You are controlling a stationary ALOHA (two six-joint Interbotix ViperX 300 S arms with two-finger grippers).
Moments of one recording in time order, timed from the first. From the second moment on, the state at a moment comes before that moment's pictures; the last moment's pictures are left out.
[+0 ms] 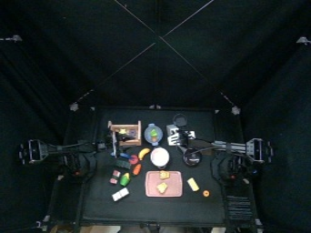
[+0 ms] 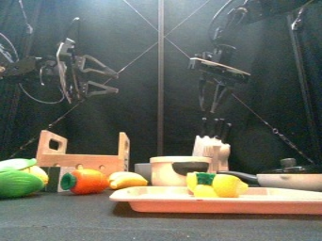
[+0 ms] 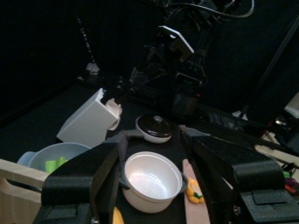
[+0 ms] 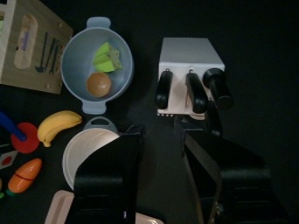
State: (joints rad) left arm 0.40 -0.40 1.17 0.28 -0.86 -0.46; right arm -0.17 -0.22 0.41 -0.54 0.99 1.34
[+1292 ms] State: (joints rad) left arm 0.35 -0.44 1.24 0.66 -0.75 -0.46; right arm 0.20 -0.16 0.83 -1.00 0.28 1.34
